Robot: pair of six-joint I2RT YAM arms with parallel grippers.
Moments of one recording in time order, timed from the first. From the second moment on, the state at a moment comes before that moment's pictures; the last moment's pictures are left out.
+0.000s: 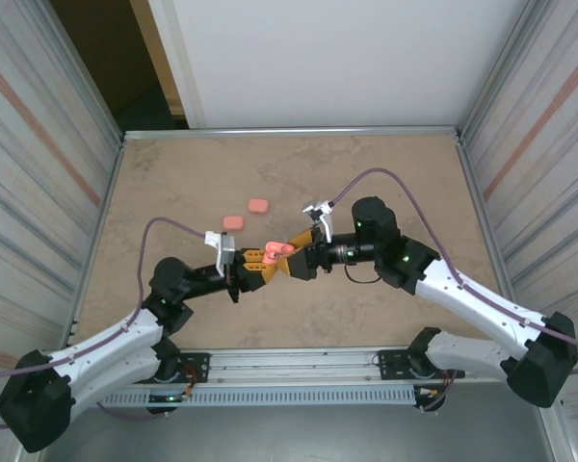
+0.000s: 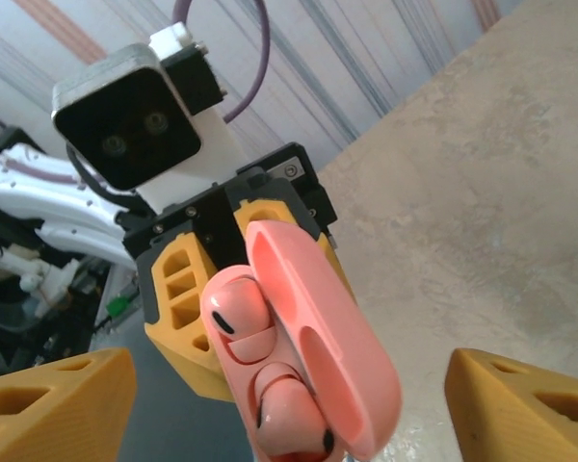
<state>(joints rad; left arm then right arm) -0.70 0.82 0.27 0.78 0.66 -0.43 0.80 1.07 0.88 -0.11 -0.69 0.49</state>
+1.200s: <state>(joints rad) -0.70 0.97 0.32 0.46 0.47 -0.38 0.61 0.89 0.85 -0.32 -0.36 0.46</state>
